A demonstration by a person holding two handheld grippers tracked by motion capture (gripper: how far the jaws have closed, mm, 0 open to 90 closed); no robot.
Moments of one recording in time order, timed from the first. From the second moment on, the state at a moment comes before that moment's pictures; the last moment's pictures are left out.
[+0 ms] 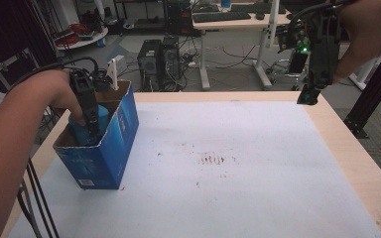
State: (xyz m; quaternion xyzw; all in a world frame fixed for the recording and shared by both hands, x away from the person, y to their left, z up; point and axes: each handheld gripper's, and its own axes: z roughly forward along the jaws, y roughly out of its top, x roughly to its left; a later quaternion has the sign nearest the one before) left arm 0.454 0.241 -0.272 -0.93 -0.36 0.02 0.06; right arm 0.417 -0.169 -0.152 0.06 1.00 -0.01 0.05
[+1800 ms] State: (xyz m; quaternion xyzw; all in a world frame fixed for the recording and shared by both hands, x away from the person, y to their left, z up) left arm 0.445 0.243 -0.261 -0.95 -0.30 0.00 0.02; right arm 0.415 -0.161 -0.151 0.06 1.00 -0.01 0.05
